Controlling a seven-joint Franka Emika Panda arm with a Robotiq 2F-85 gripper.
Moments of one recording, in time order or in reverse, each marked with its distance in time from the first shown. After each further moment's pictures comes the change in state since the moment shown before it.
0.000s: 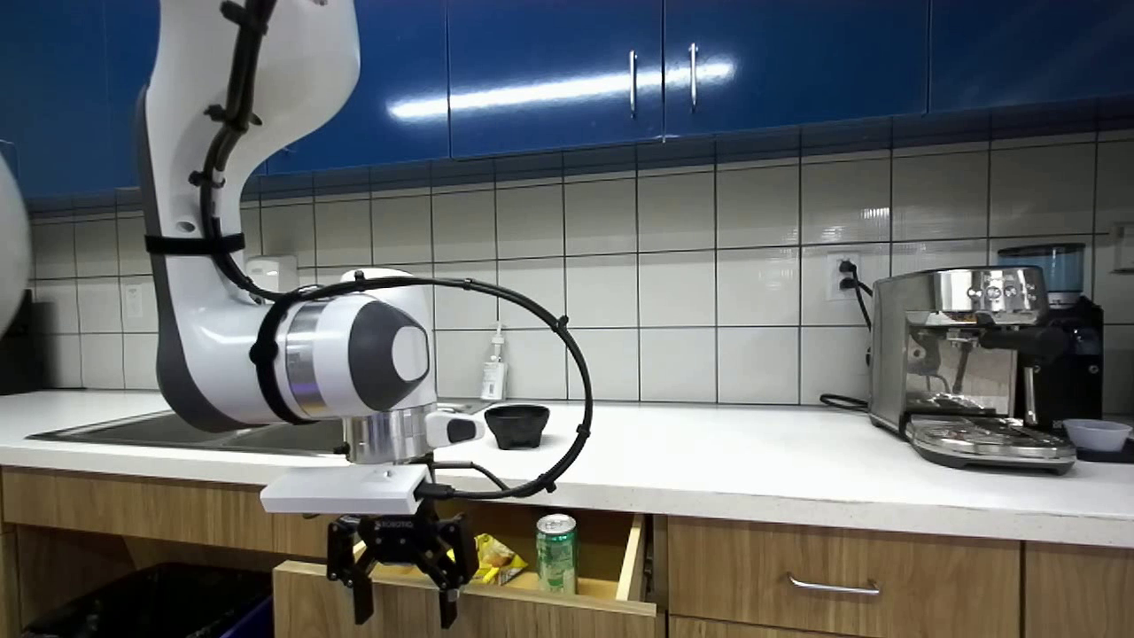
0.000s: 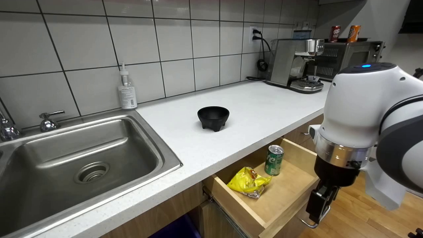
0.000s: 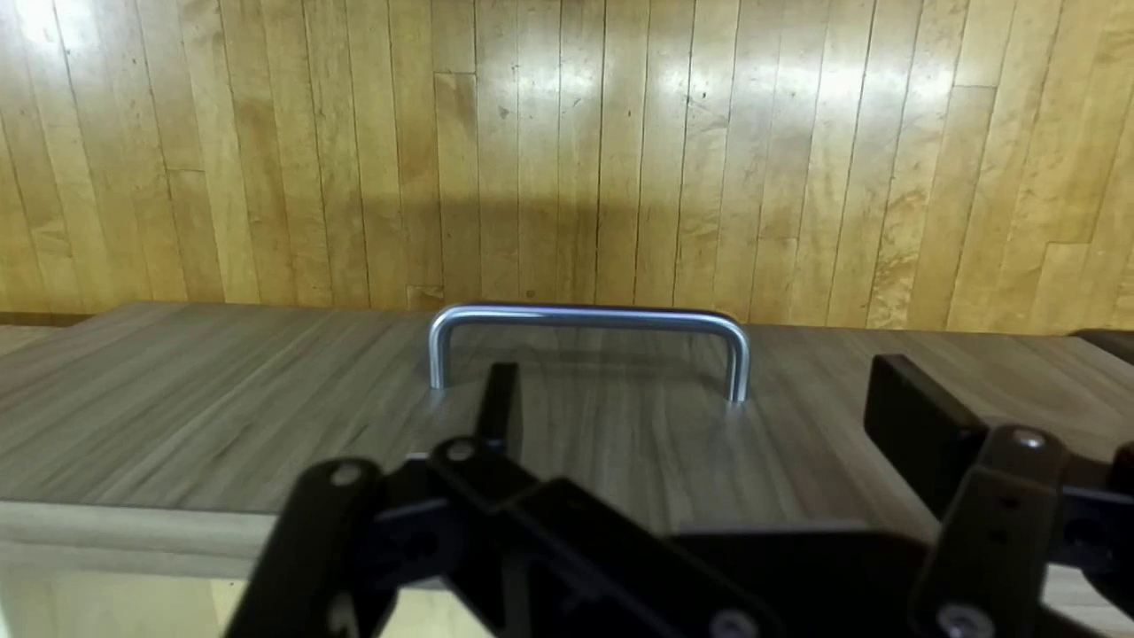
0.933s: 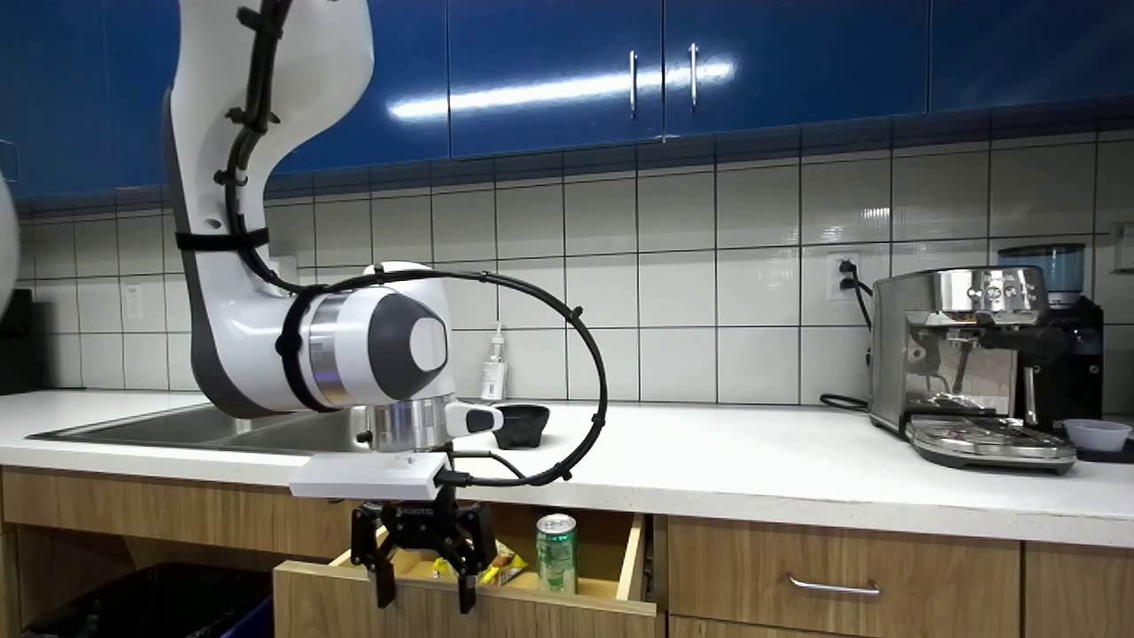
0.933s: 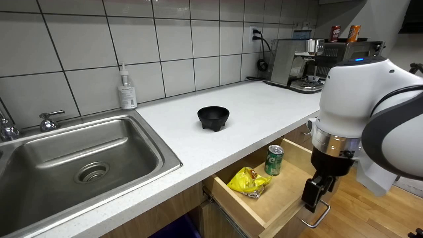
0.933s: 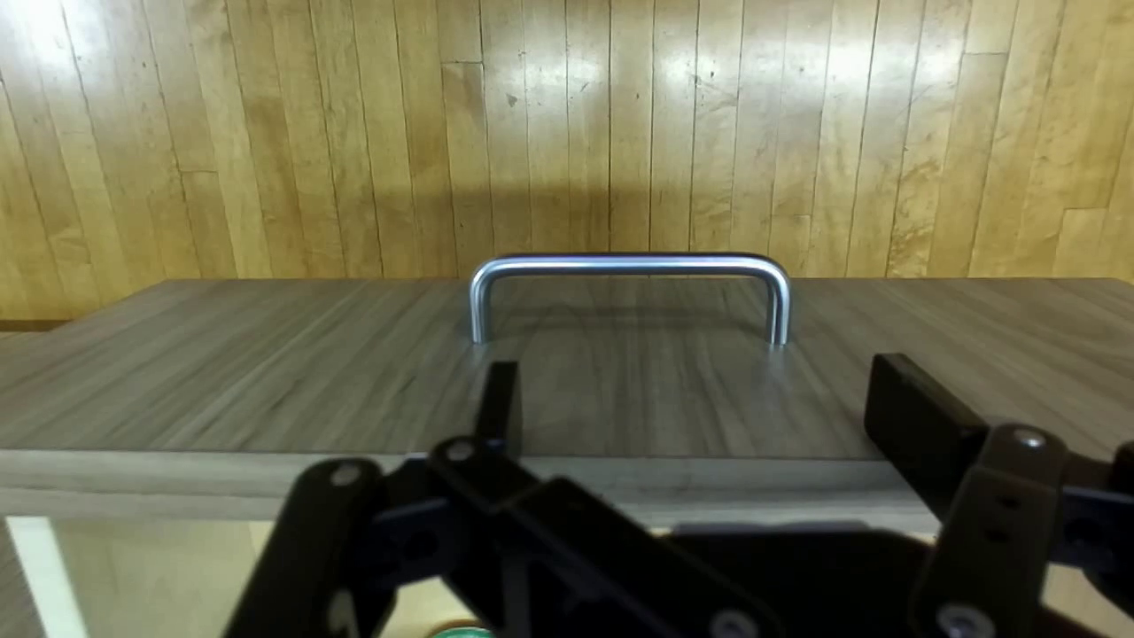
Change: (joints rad) arm -0.028 0.003 -0.001 0.043 0.026 -0.035 -0.015
